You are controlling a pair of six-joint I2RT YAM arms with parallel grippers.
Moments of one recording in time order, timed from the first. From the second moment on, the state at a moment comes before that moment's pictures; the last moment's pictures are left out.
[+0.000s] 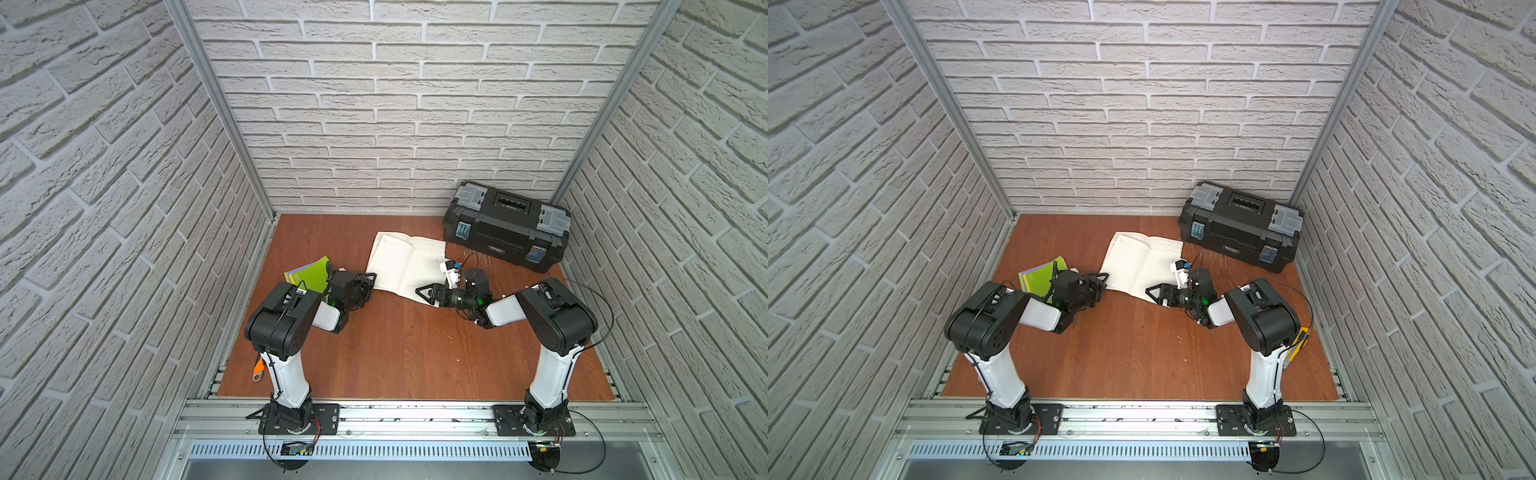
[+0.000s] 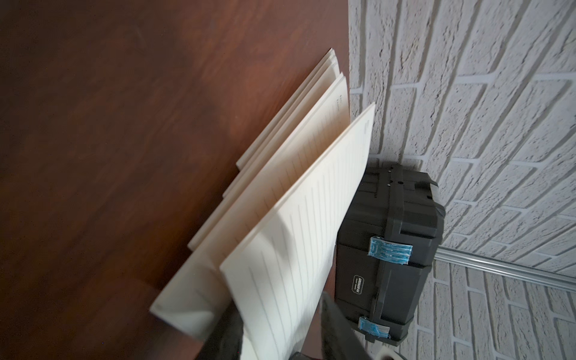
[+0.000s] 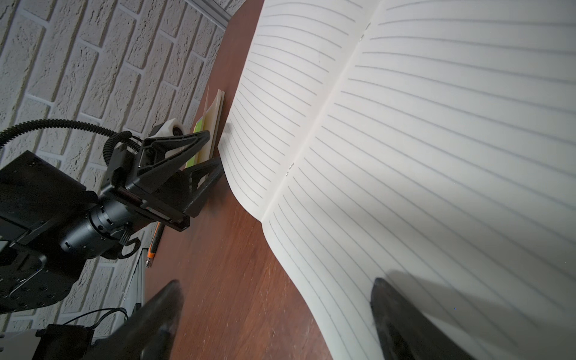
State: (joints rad) left arm -0.36 1.83 0.59 0.81 0.19 -1.42; right arm 0.34 1.91 0.68 0.69 -0.63 0.65
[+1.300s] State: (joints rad) left arm -0.69 1.45 0.72 0.22 0.05 -0.88; right arm 0.33 1.19 0.60 -0.09 -0.43 0.55
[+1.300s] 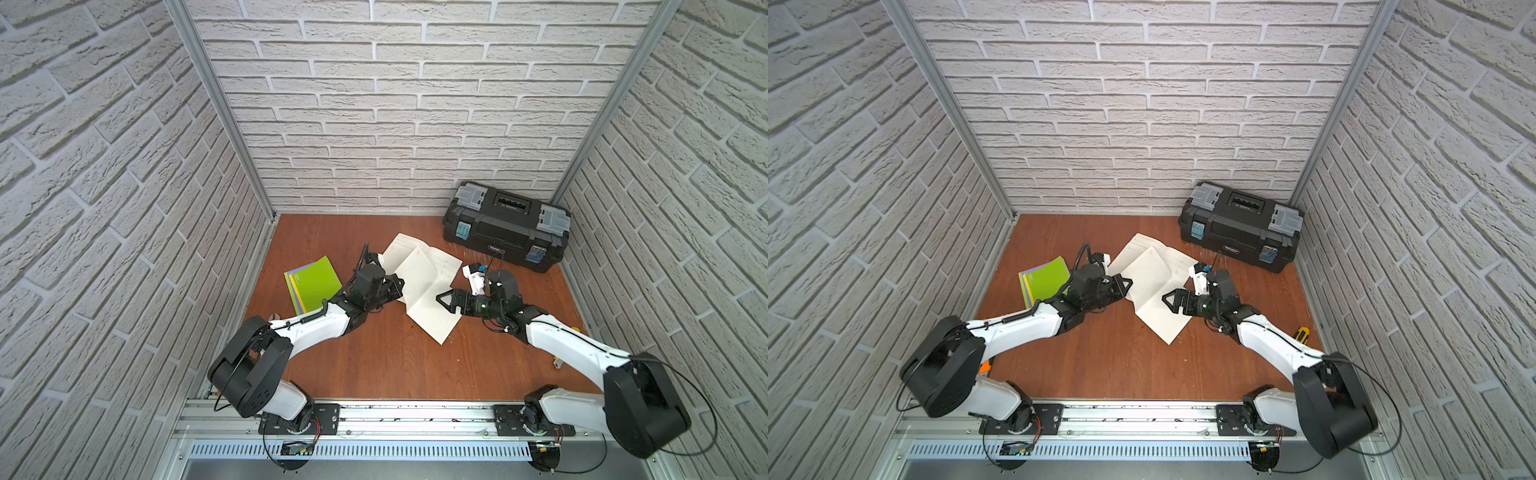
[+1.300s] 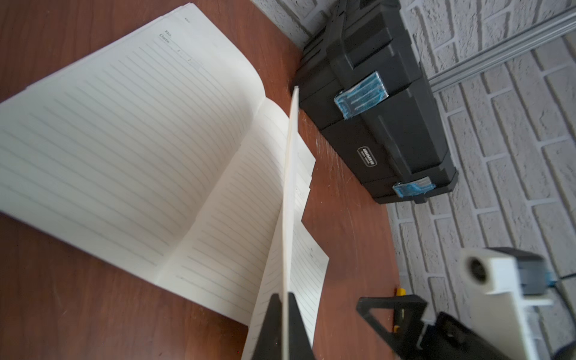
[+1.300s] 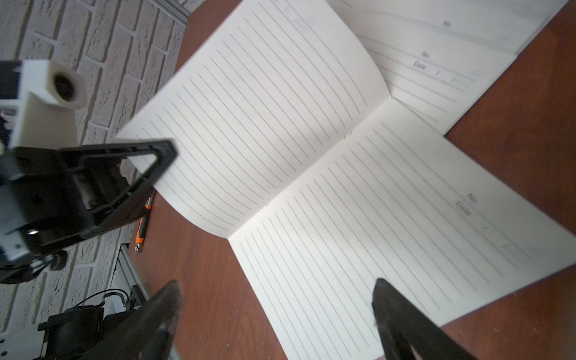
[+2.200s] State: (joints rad) left arm -1.21 1.24 0.59 0.07 -0.60 -0.37; right arm 0.33 0.81 0.46 -0.34 -0.18 0.61
